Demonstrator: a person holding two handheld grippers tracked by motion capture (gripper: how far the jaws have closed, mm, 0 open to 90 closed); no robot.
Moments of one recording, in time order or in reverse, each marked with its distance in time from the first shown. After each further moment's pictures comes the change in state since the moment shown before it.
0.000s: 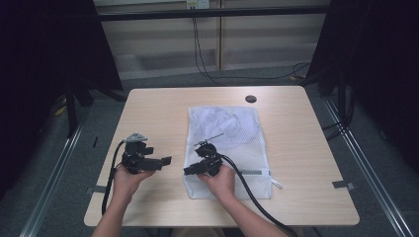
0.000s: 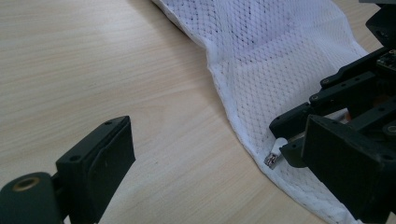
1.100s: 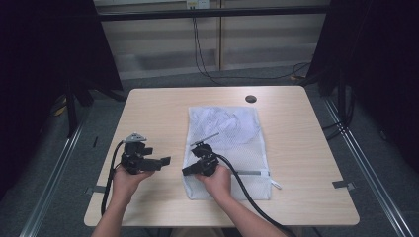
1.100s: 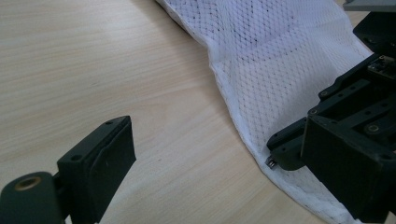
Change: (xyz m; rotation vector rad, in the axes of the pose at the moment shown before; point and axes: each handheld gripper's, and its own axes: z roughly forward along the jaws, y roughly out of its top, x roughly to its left) left arm 0.001 -0.002 -0.002 -0.002 0.005 -0.005; right arm 0.003 0.005 0.010 0.047 0.037 0.012
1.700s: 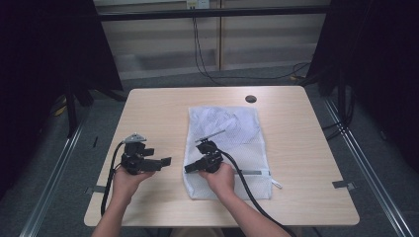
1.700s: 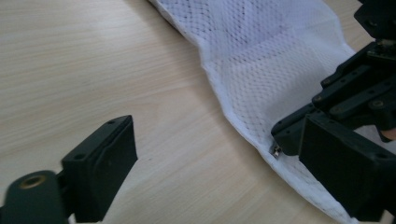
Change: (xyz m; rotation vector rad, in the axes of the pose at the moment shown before) left arm -0.001 0.000 -0.001 0.010 -0.060 0.004; right arm -0.007 0.002 -0.017 -0.029 0.060 0.036
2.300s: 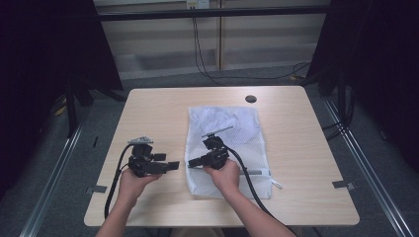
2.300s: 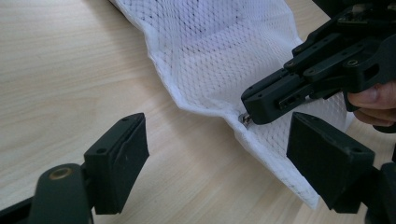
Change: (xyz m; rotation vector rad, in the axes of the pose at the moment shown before) left arm -0.012 -0.002 0.015 0.036 -0.135 -0.047; right arm -0.003 0.003 -0.022 -0.063 0.005 0.006
